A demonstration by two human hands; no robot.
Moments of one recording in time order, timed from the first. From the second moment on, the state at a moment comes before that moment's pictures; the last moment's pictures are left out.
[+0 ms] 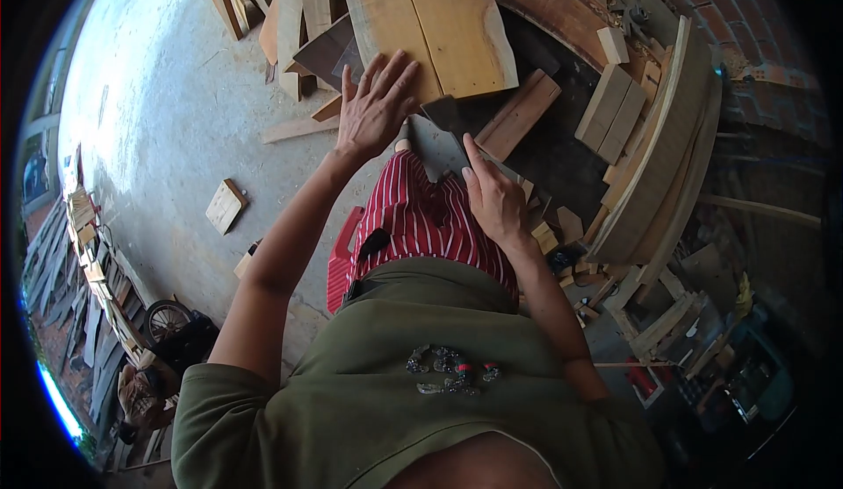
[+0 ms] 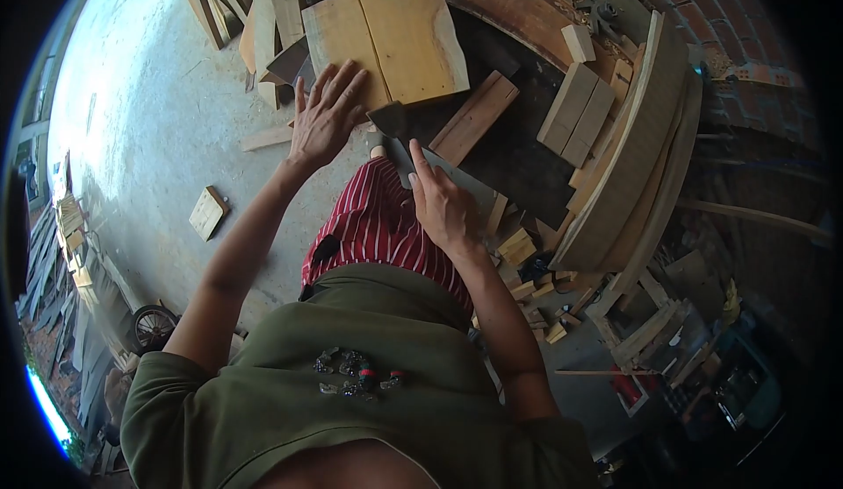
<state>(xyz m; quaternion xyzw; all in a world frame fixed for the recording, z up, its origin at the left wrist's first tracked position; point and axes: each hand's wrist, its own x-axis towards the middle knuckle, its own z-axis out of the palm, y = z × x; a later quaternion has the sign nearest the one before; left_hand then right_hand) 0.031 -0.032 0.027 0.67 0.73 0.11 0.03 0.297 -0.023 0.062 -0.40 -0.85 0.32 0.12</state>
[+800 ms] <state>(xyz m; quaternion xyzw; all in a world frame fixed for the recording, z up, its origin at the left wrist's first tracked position) 0.038 -0.040 0.015 0.63 0.75 0.16 0.07 0.273 -0.022 0.059 -0.41 -0.87 0.27 0.09</state>
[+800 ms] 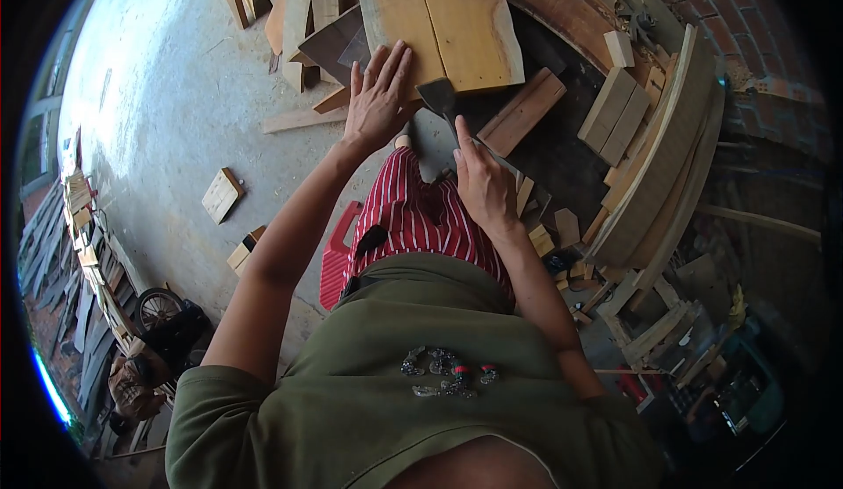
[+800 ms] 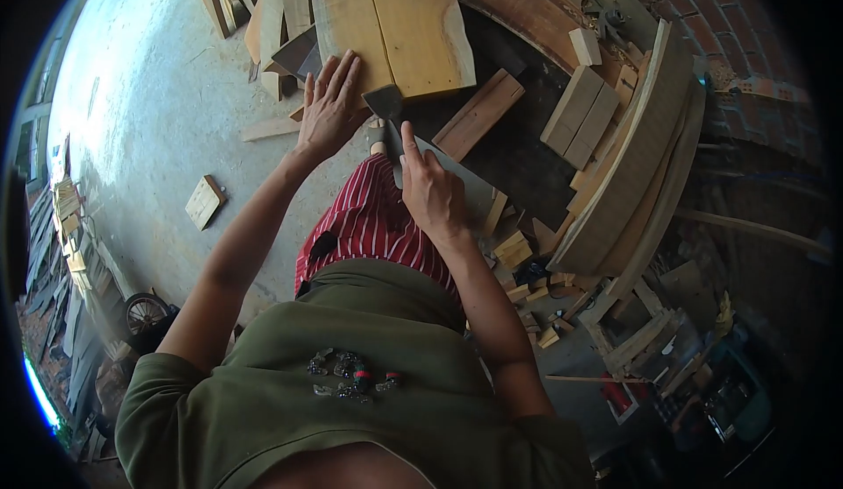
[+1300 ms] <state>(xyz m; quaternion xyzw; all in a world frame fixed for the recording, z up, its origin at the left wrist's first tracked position) 0.037 -0.039 0.018 0.63 0.76 0.15 0.07 0.268 -0.027 0.070 -0.43 -0.85 0.30 0.08</state>
